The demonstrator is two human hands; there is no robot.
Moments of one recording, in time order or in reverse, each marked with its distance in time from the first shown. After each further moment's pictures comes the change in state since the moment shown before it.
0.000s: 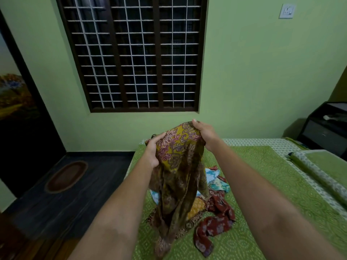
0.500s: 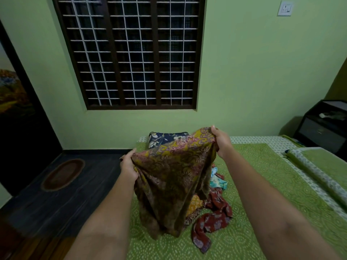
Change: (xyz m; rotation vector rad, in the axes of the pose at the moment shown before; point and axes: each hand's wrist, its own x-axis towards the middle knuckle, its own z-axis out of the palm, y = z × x) left_hand 0.034 -0.037 -0.111 -0.343 0.402 0.000; right_hand 0.001 0.036 -0.056 0.151 0.229 0.070
